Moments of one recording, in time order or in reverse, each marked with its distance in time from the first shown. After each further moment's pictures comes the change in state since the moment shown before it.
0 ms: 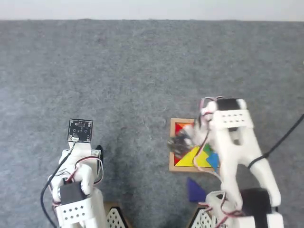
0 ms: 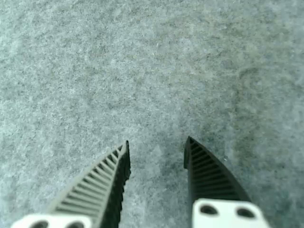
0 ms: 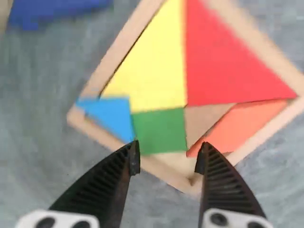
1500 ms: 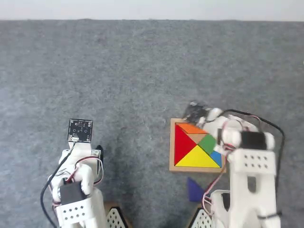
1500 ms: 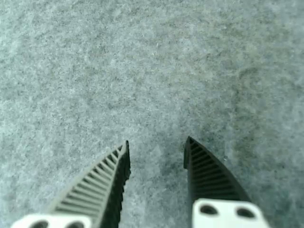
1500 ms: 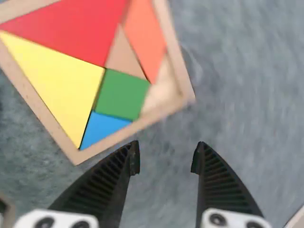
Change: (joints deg) left arm 0.0 0.0 0.0 0.0 0.0; right arm 14.2 -32.7 14.1 -4.1 -46.9
